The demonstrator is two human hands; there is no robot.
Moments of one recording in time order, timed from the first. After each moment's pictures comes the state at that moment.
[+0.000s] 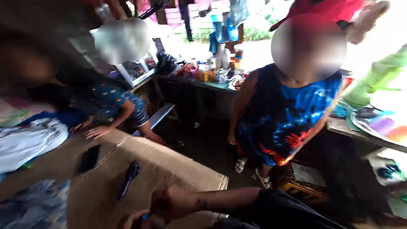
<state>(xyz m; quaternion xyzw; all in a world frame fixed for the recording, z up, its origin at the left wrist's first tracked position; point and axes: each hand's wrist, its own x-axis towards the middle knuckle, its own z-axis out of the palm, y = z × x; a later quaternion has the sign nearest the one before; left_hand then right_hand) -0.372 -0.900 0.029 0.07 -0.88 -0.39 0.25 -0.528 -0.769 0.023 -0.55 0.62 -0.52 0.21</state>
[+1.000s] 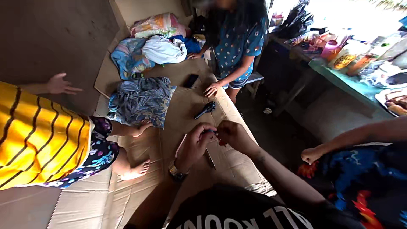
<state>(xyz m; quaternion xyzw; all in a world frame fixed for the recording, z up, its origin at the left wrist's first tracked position) -0.366 -0.900 0.026 0.14 -0.78 -0.47 0.38 -0.532 -0.809 0.049 -0.53 0.61 -0.47 0.35</state>
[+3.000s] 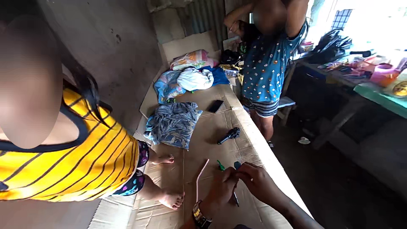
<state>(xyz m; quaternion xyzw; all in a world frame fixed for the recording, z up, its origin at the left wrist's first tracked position) -0.356 -0.868 0.016 0.30 -0.70 -0.62 0.20 -0.524 -0.802 -0.002 -0.67 0.57 -0.47 0.13</state>
